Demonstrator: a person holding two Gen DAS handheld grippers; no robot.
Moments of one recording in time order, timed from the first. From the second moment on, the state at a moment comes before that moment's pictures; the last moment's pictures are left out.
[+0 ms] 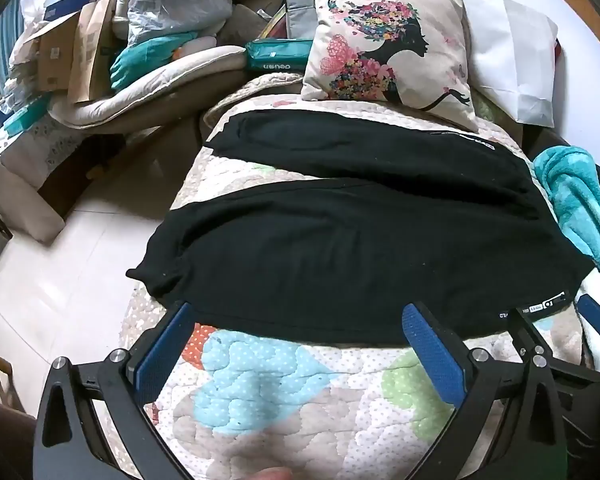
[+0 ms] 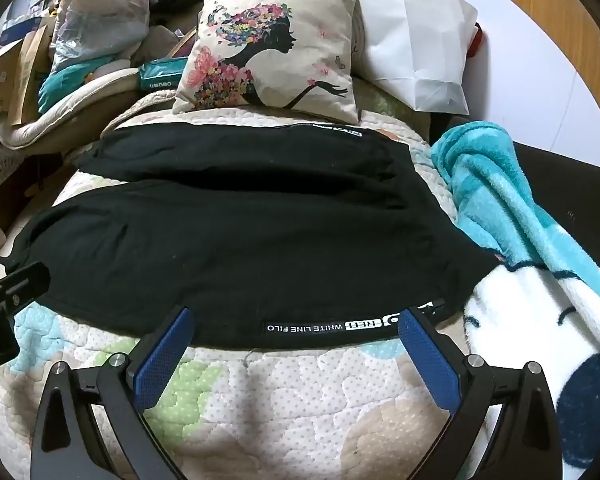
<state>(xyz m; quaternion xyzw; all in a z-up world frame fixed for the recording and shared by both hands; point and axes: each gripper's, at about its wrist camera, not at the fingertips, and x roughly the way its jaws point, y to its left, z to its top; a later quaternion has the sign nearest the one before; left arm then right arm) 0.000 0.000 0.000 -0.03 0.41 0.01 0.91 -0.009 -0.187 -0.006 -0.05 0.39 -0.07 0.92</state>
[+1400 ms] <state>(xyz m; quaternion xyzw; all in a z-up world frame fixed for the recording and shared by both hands) -0.001 0.014 -0.070 -0.03 0.47 0.03 0.88 -0.009 -0.195 0.001 -0.03 0.38 -0.07 0.92</state>
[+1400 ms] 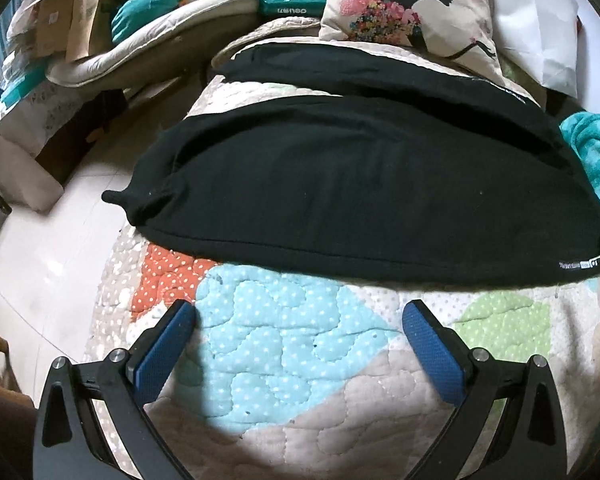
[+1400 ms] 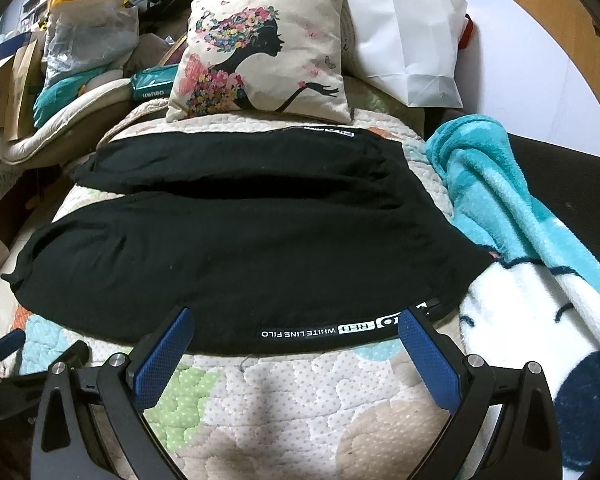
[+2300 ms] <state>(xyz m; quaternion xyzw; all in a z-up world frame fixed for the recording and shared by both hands) 0.117 0.096 0.083 -0.07 0.41 -0.02 0.91 0.119 -0.269 0.115 -0.04 0.40 0.05 0.91</state>
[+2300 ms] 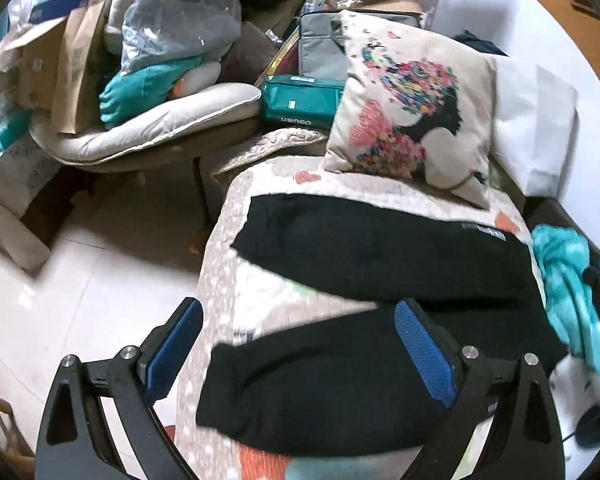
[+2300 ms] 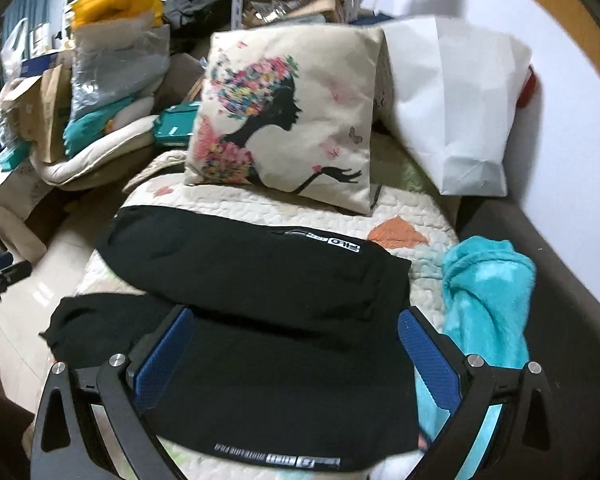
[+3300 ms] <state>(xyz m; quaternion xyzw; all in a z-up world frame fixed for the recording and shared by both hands) 0.383 0.123 -0.066 -0.07 0.49 -0.07 0.87 0.373 -0.296 -0.038 -0.08 0.53 0.14 0.83</state>
